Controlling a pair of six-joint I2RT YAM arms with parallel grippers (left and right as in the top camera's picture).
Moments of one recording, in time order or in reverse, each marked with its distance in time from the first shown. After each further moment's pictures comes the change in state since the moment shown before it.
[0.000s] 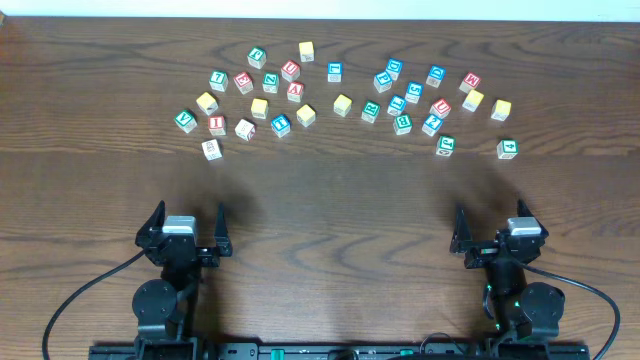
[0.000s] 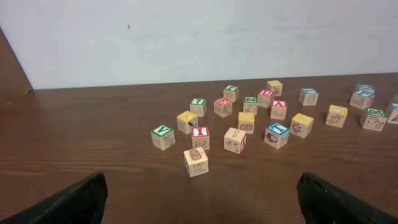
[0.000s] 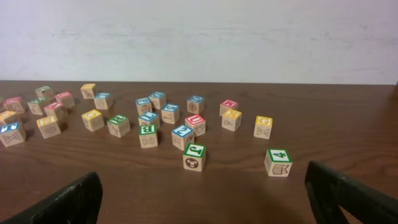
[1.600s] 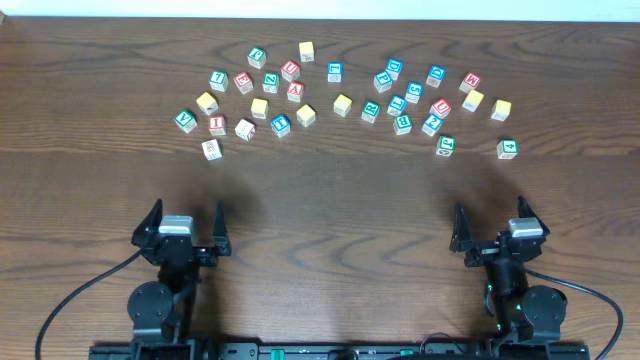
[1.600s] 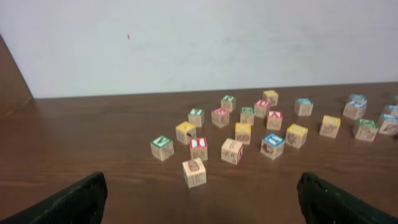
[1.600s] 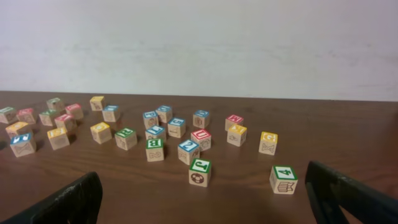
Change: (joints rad) left arm 0.000 0.017 0.060 -0.008 0.005 -0.004; right arm 0.000 0.000 0.000 0.056 -0.027 0.000
